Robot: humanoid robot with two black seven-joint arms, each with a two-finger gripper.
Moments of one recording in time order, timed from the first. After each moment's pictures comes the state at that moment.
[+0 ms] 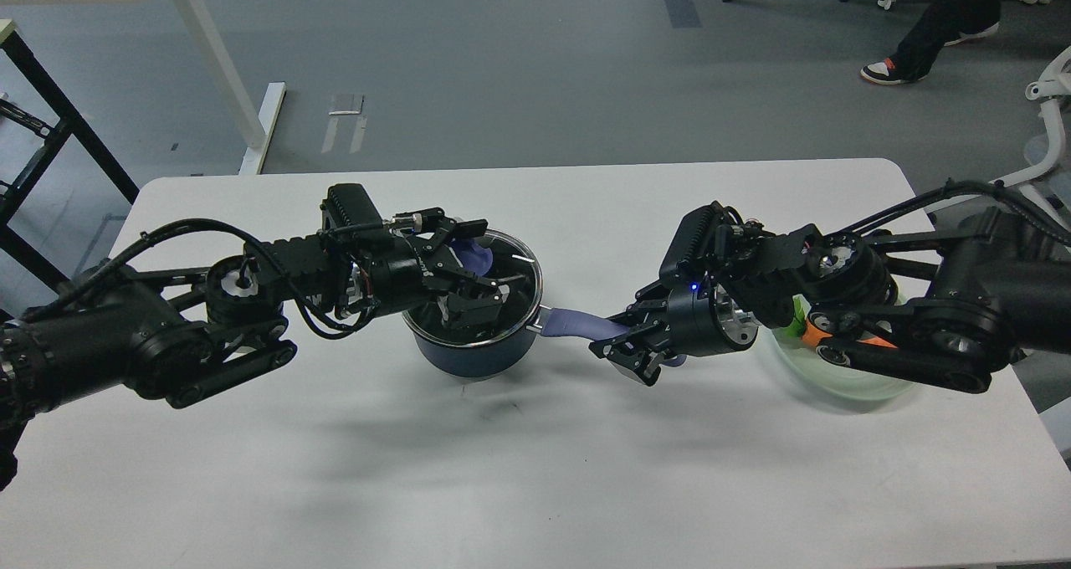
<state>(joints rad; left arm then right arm) -0.99 0.43 0.02 -1.02 1.82 0.25 -0.39 1.28 -0.46 -0.30 1.31 -1.70 0.17 0.28</state>
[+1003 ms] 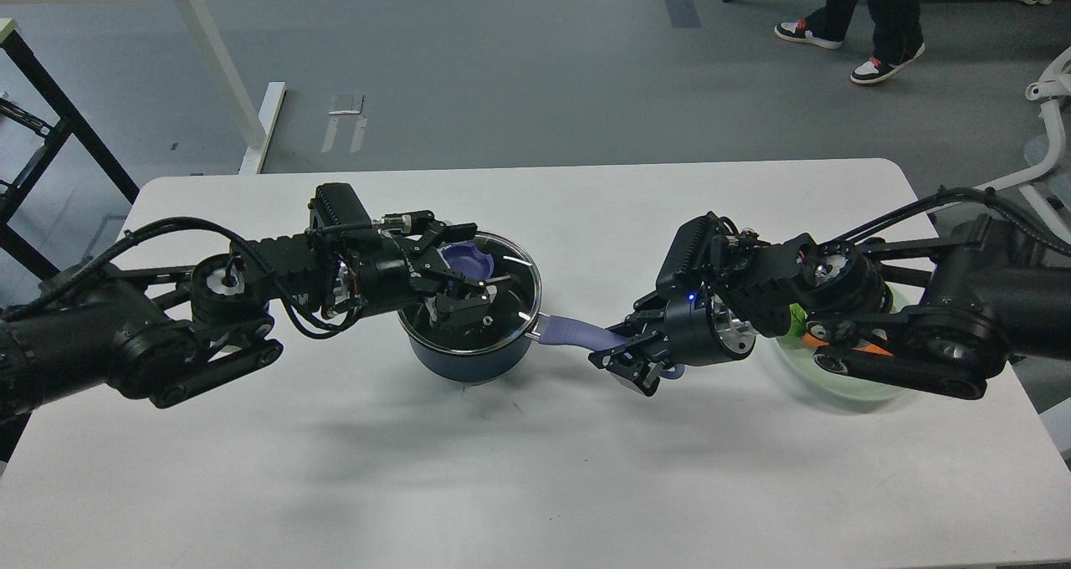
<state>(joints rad) -0.99 0.46 0.02 -1.05 1.82 0.24 -0.39 1.27 -0.45 -0.32 1.31 -1.70 0.17 0.28</state>
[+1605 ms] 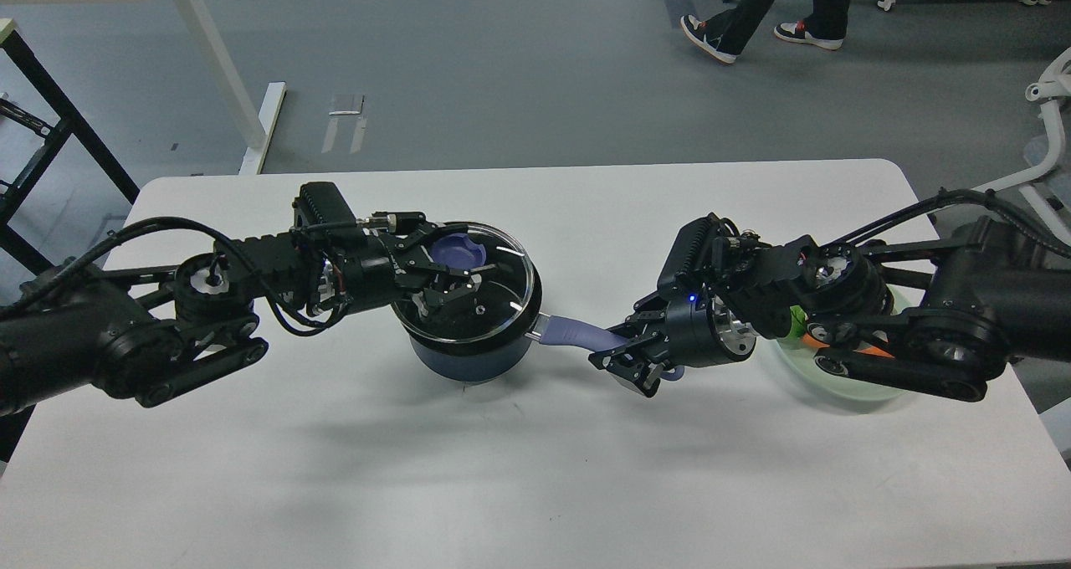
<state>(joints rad) -0.99 0.49 0.02 -1.04 1.81 0.25 -0.39 1.27 -0.45 -0.32 1.31 -1.70 0.17 0.28</state>
